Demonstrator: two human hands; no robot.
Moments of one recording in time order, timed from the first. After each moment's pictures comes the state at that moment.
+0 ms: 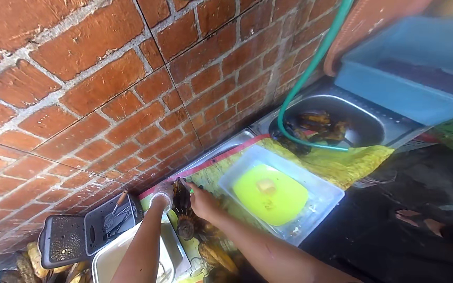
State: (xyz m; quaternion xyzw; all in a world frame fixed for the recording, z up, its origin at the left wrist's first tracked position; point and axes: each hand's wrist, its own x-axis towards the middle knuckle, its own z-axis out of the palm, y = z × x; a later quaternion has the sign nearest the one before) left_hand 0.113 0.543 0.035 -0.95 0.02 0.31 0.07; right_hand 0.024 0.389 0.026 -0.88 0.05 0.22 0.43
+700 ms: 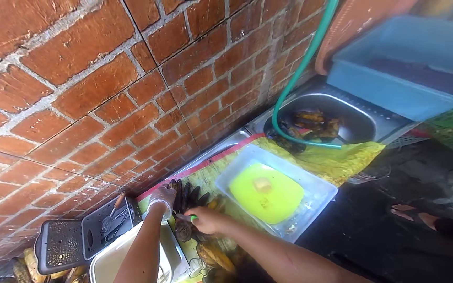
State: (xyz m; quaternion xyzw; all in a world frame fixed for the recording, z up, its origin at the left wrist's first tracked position) left_hand 0.106 0.549 0.017 -0.97 -0.10 0.23 -0.06; right_hand -0.010 0.366 0.016 -0.81 -0.11 0.36 0.44
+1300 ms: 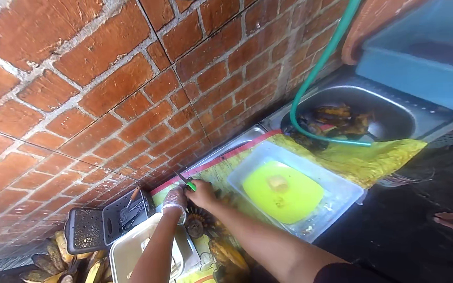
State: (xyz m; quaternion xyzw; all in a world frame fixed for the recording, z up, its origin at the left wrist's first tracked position) left_hand 0.064 0.539 0.043 -0.97 -0.03 0.22 0.03; right_hand 0.052 0.416 0.005 -0.83 0.05 0.16 0.54
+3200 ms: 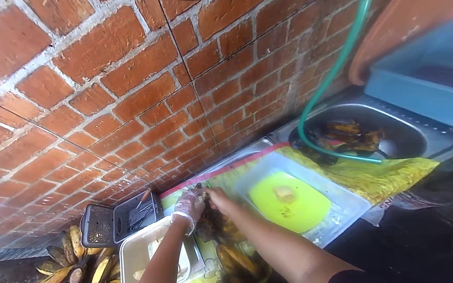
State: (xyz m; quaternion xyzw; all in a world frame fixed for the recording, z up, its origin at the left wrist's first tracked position) left_hand 0.037 0.543 0.054 -0.98 0.09 0.16 -0.06; right_hand 0.050 0.397 -0.022 -0.57 0.21 0.27 0.75
